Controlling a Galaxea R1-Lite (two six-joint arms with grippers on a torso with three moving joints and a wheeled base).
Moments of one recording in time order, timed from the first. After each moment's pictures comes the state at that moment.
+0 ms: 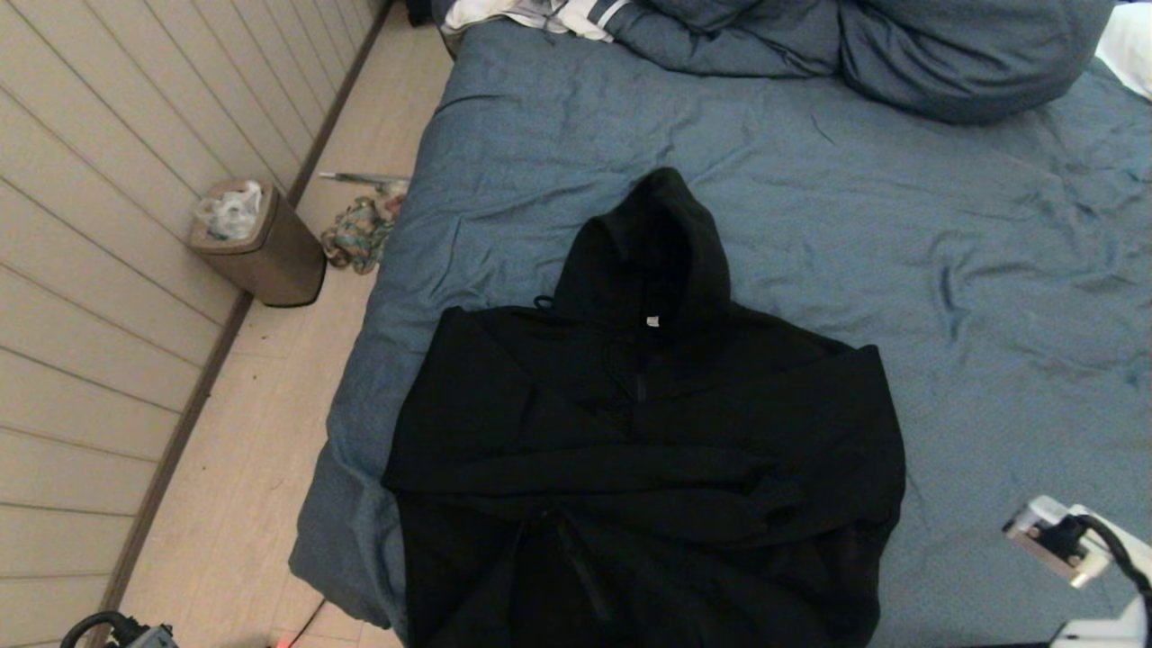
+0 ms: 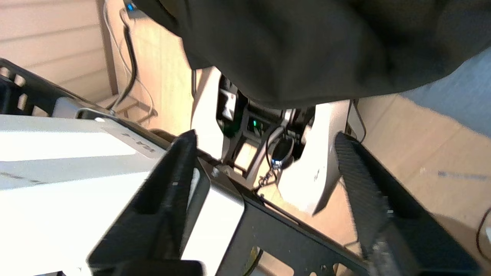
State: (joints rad) left arm -0.65 0.91 -0.10 -0.32 -0.74 -0.32; right arm 0.32 1.02 -0.47 0.25 0.36 0.15
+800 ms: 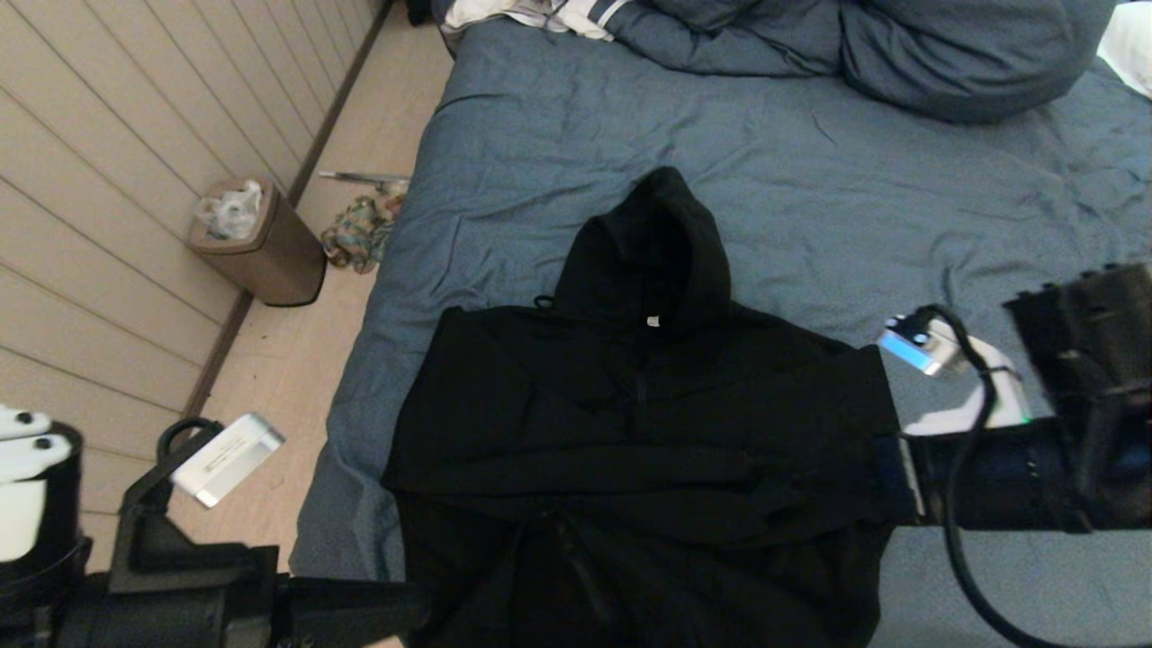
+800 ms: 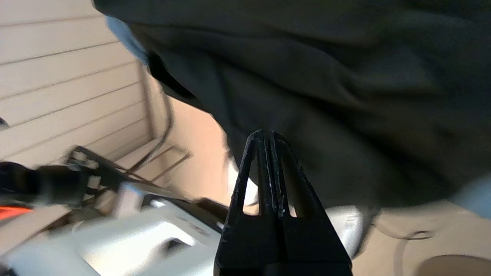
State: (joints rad) left arm -0.60 1.22 -0.44 -0.34 -0.57 -0.39; right arm 0.40 1.39 -0.92 0.24 0.35 0.35
